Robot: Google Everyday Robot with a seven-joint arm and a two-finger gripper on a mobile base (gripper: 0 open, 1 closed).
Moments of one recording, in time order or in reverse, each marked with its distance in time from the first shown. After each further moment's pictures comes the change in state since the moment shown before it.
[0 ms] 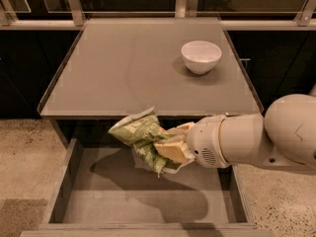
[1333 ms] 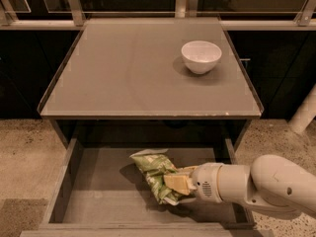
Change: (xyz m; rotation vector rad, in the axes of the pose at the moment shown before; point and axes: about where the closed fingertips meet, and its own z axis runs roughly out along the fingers) arm 0.141 -0.028 0.067 -0.034 -0.015 0.417
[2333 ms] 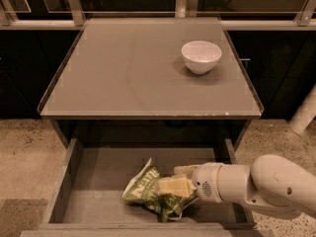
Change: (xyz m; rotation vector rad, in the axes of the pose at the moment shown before) arm 0.000 0.000 0.000 0.000 0.000 0.000
